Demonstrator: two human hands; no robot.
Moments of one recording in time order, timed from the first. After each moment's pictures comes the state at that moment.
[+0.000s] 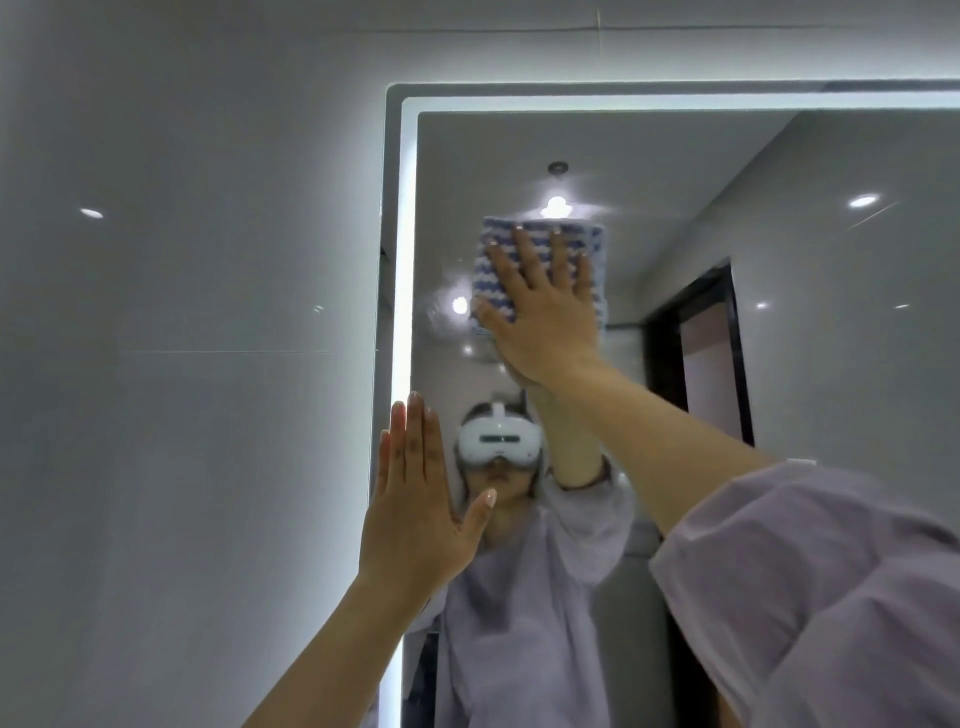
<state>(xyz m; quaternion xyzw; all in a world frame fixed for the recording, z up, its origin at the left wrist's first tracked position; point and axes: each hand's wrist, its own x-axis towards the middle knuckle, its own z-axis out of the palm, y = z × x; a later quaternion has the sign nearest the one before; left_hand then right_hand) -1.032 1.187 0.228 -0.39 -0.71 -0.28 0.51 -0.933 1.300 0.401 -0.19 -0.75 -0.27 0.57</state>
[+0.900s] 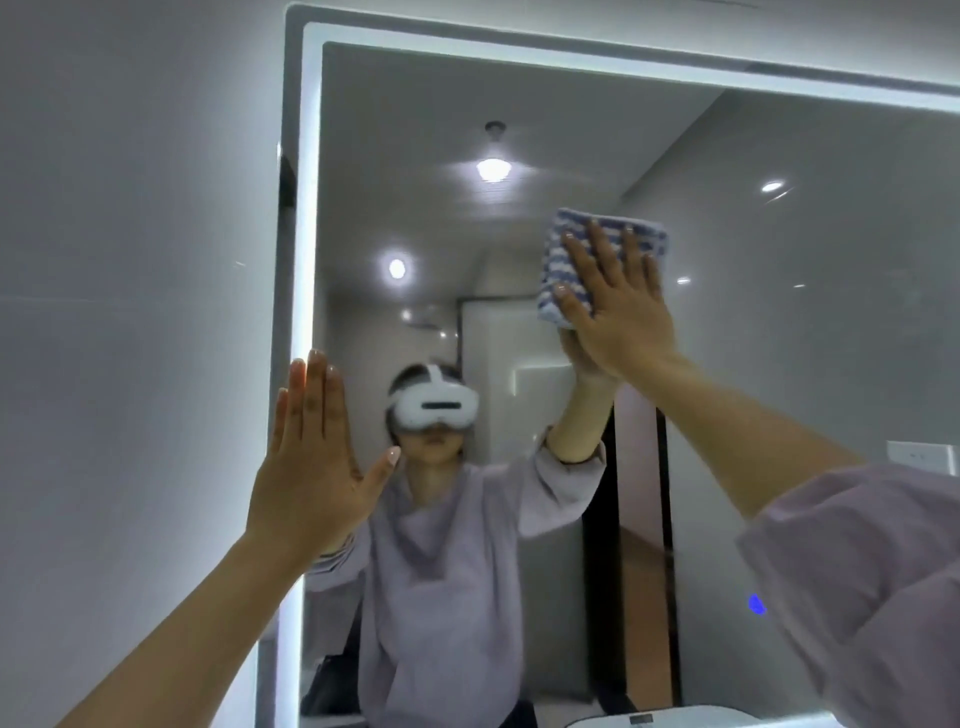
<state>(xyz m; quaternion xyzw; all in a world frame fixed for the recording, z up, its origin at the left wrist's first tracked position) -1.037 1.183 0.226 -0.41 -0.71 -0.25 0.51 -0.813 1.406 0.367 -0.25 -0.76 -0.27 0.54</state>
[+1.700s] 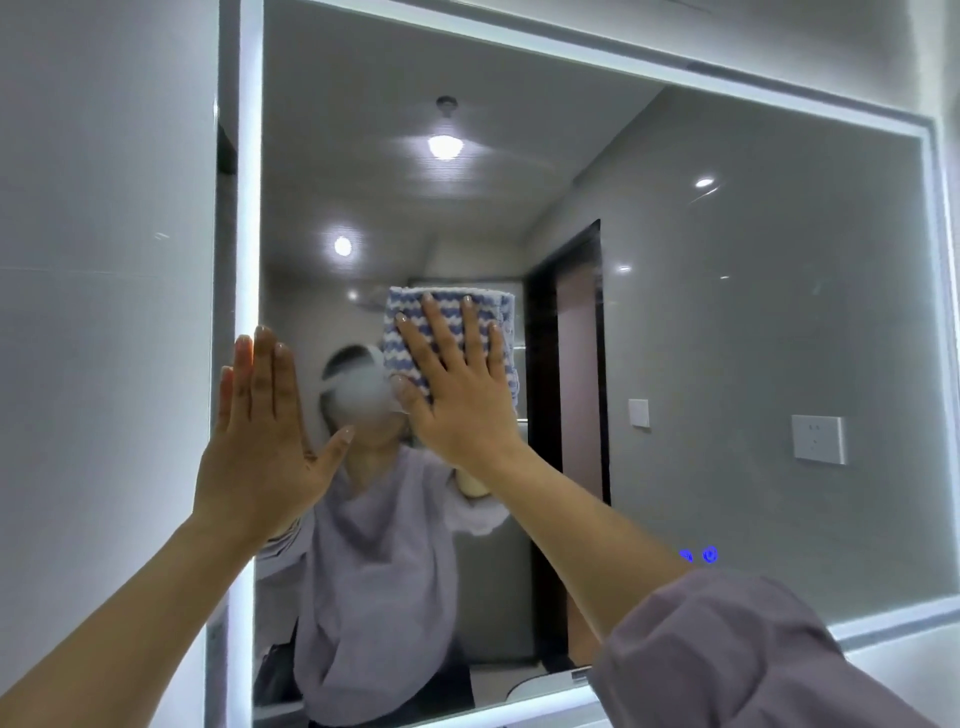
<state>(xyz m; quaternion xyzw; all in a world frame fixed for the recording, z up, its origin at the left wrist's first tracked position) -1.042 1.188 0.225 -0.42 -0.70 -0.27 0.52 -0.892 1.332 0.266 -0.18 -0.79 -0.26 0.52</state>
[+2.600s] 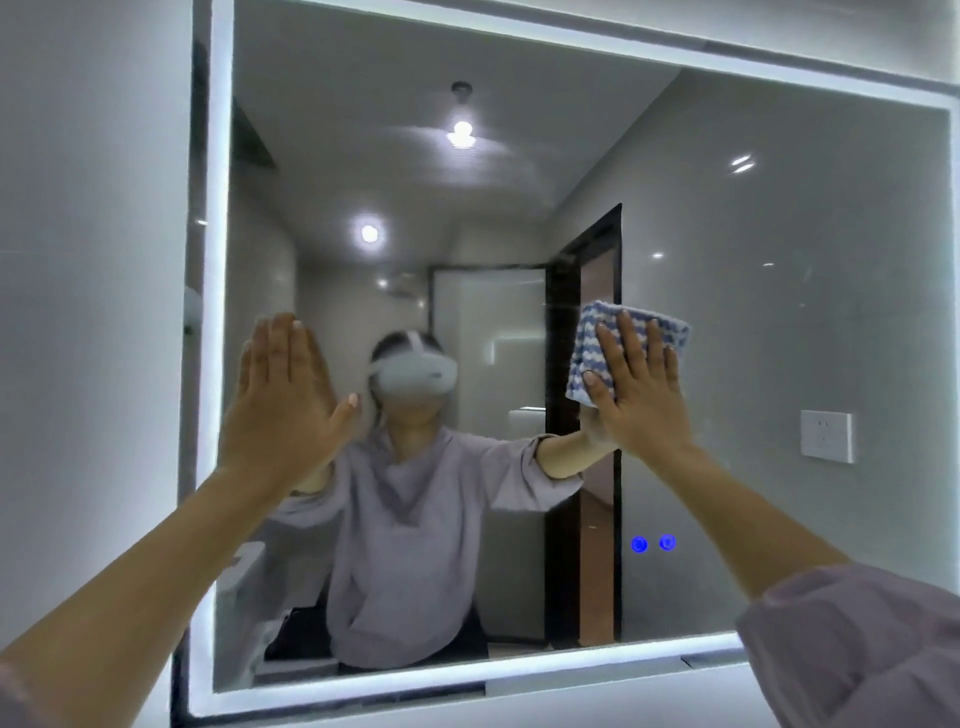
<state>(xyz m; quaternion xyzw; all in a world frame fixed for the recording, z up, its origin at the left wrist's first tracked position) -0.972 1.203 0.237 -0.38 -0.76 -0.22 0.47 -0.719 1.491 0.243 -0.32 -0.78 -0.23 0.49</state>
